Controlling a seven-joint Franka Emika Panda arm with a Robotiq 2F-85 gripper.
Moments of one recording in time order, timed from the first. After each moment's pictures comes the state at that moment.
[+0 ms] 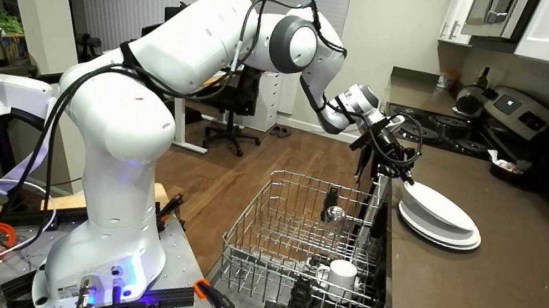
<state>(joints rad) 0.24 0.96 -0.14 -1.21 -0.97 1.76 0.35</state>
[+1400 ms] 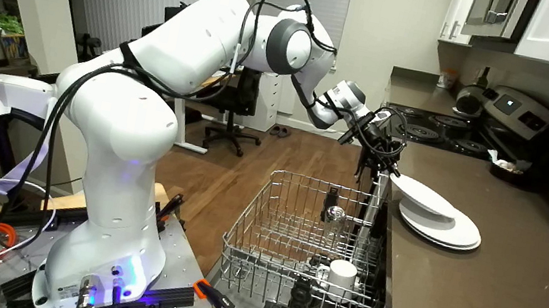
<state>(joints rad) 0.29 0.98 -0.10 -1.18 -0.98 1.66 0.36</state>
